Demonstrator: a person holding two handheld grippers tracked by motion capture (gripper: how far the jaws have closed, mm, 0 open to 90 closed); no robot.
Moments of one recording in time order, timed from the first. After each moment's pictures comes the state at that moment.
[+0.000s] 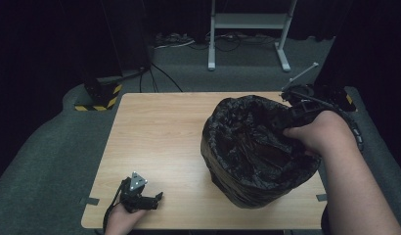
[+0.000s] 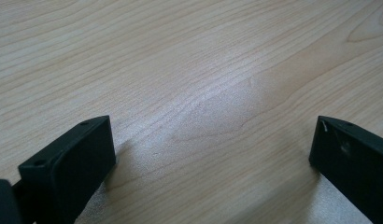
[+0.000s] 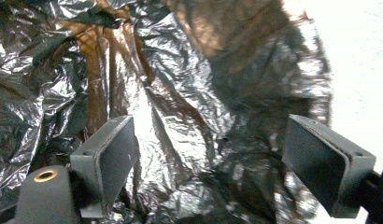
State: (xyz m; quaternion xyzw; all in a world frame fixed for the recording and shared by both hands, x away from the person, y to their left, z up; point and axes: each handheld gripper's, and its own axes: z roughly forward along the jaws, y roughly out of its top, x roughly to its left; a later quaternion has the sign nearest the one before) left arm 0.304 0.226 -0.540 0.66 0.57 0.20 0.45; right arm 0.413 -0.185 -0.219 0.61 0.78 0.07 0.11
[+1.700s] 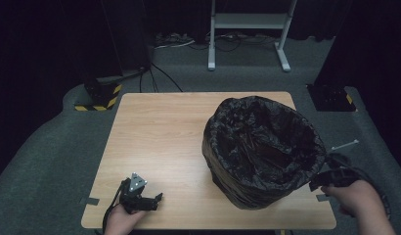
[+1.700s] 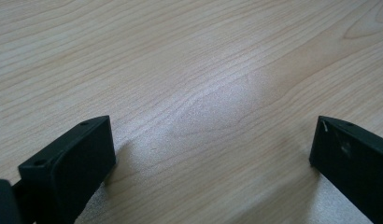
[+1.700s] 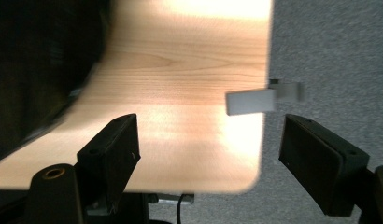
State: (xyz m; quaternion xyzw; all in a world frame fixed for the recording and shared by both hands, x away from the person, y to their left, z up) left arm 0.301 0.227 -0.540 0.66 0.57 0.20 0.45; right arm 0.359 -0.327 -0.408 0.69 0.72 0.04 0.03
